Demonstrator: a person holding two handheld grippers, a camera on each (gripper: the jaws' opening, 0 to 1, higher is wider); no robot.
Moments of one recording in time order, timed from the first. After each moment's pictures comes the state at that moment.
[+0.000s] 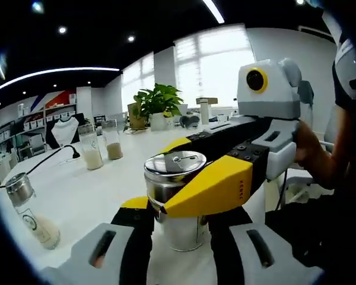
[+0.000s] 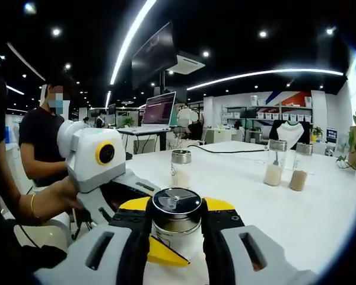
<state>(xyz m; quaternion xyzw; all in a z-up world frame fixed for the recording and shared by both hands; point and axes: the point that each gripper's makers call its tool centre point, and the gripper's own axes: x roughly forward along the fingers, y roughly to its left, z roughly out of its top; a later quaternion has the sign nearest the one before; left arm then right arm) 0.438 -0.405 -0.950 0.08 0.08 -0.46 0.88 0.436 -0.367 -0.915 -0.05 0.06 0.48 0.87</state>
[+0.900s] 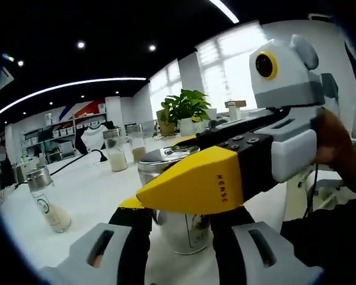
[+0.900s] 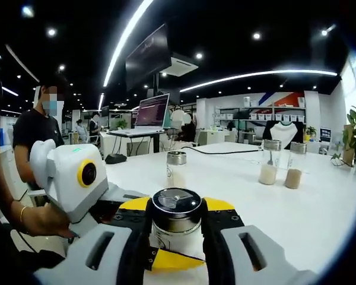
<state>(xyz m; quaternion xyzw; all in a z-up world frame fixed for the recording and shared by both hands) 0.448 -0.400 -0.949 0.11 0.02 -0.32 0.94 0.438 -0.368 -0.914 -0.04 0.06 0.45 0.89</state>
